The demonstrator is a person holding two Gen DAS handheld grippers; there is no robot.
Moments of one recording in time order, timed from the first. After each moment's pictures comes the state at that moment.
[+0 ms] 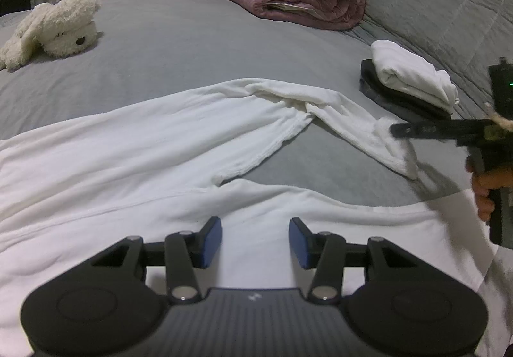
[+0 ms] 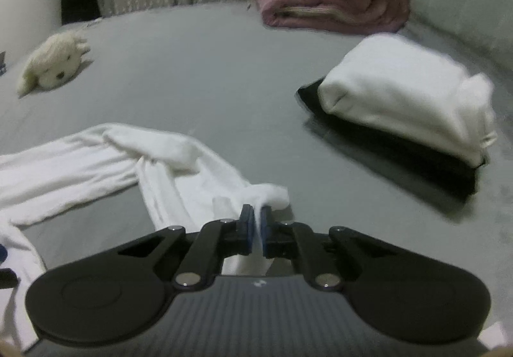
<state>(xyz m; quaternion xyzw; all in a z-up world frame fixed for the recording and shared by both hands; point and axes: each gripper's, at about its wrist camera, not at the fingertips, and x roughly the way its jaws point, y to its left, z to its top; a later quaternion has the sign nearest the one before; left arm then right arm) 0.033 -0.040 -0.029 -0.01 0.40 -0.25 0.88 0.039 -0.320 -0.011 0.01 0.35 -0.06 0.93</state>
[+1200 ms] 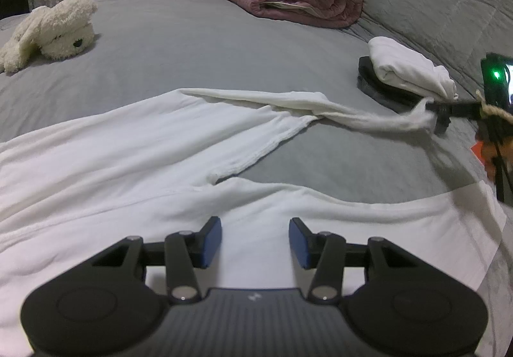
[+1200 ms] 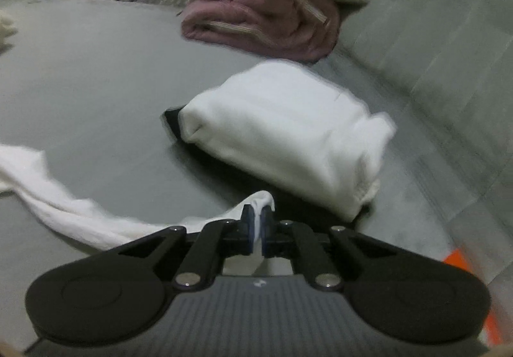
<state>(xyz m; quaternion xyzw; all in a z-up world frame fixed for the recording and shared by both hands) 0.032 -0.044 -0.028 0.00 0.40 -0.25 0.88 0.053 -0.372 -0.002 -0.13 0.32 -0.20 0.92</state>
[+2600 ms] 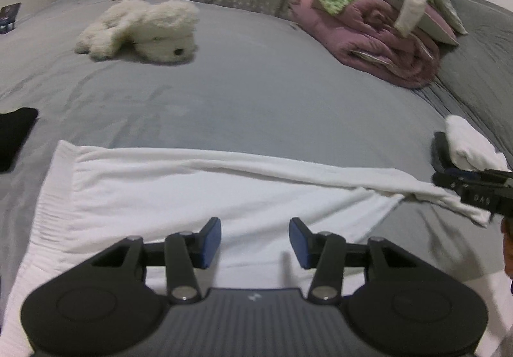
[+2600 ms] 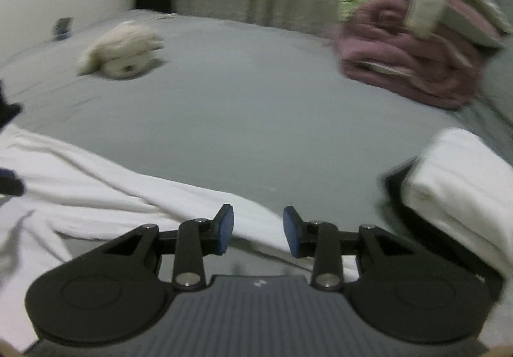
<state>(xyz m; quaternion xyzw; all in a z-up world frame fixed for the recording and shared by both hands) 0.077 0.037 -0.013 -0.08 0.38 -0.13 0.91 0.080 -0.244 0.008 -0.09 0.32 0.09 0.94</state>
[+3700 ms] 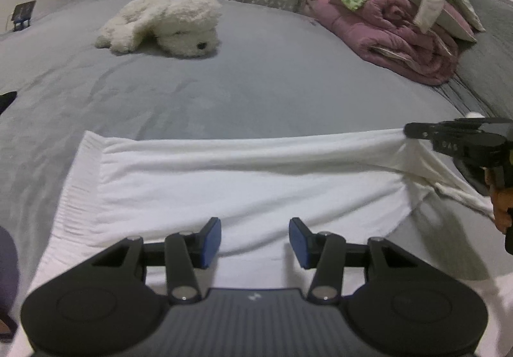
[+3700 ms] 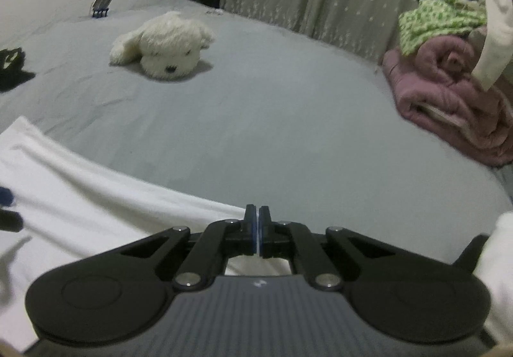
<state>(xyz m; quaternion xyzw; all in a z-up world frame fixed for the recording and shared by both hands) 0.078 0.050 -0.014 -0.07 0.39 -0.10 0.91 0.131 -0.193 0.016 -0.16 0.30 0.14 0.93</state>
